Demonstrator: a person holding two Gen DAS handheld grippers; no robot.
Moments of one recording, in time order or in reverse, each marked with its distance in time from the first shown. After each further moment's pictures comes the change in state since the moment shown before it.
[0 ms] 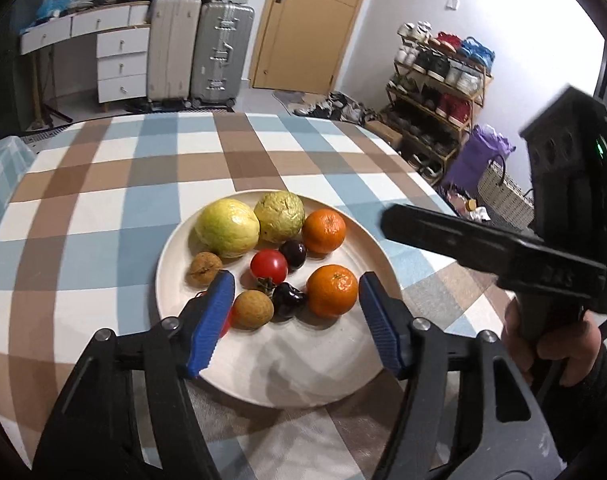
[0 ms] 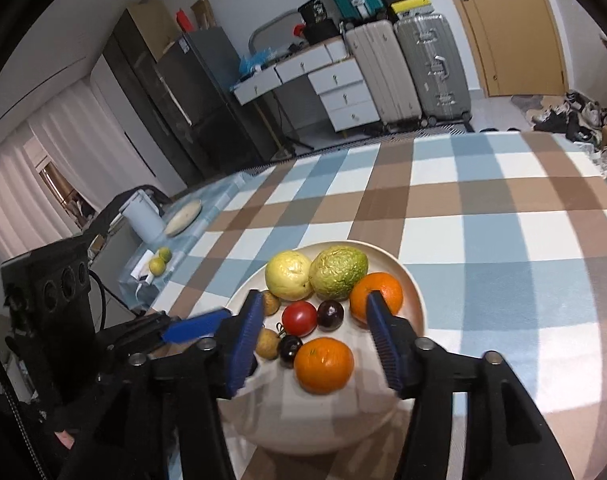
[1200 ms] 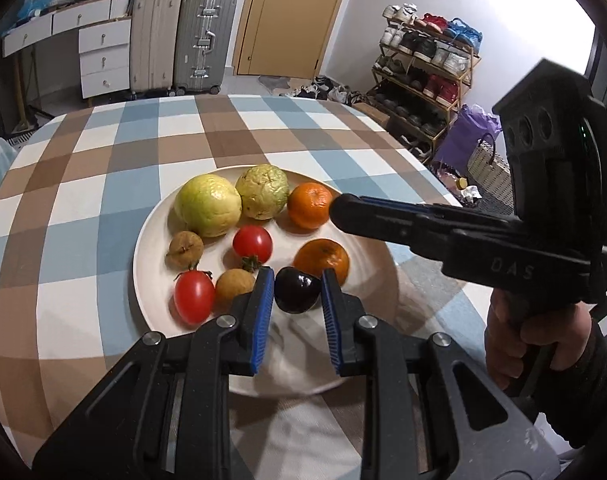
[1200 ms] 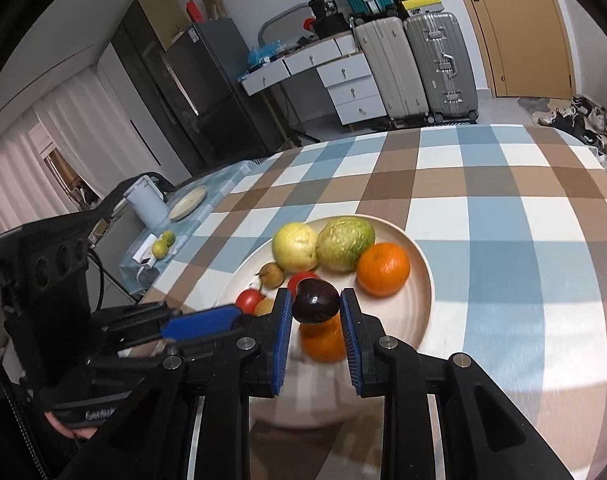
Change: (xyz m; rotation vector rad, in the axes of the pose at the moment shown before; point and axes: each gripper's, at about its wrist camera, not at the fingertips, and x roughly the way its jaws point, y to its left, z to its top) left arm 0.014 -0.004 -0.010 0.044 0.073 -0.048; right arm 0.007 0.003 -0.018 -0.040 0.037 0.010
